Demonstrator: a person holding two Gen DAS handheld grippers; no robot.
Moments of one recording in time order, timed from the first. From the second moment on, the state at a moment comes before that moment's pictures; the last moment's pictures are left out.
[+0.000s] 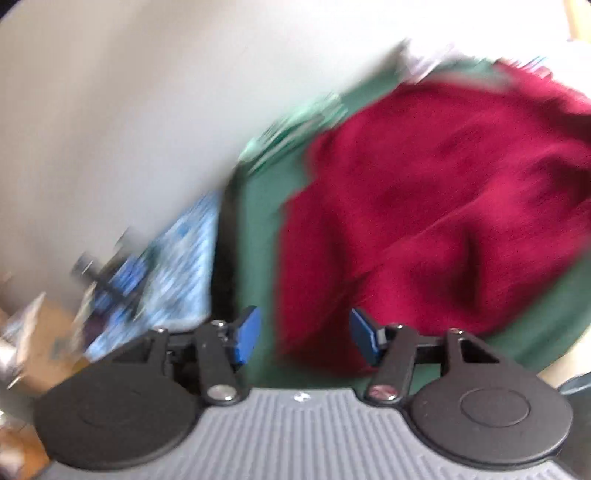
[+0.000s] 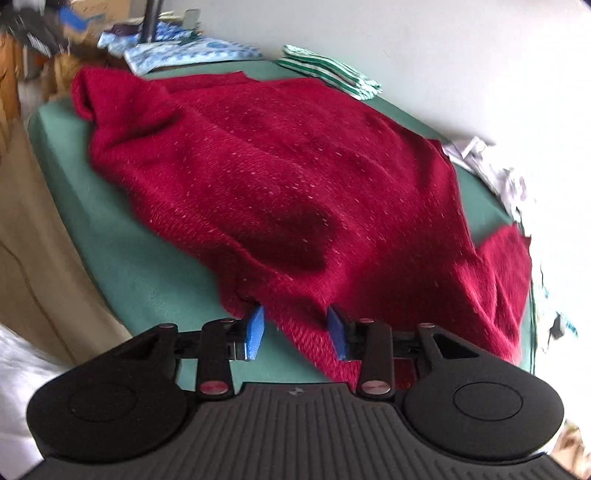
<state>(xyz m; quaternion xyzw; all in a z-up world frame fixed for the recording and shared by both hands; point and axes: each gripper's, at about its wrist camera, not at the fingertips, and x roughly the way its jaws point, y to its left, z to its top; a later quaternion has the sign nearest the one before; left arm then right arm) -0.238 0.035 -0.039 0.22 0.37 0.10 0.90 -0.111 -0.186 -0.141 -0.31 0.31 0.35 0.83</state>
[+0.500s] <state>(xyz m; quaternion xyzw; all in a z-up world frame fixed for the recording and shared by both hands) -0.205 -0.047 -0.126 0.22 0.45 -0.07 0.86 -0.103 -0.216 -0.101 -0.14 0.37 0.39 0.83</state>
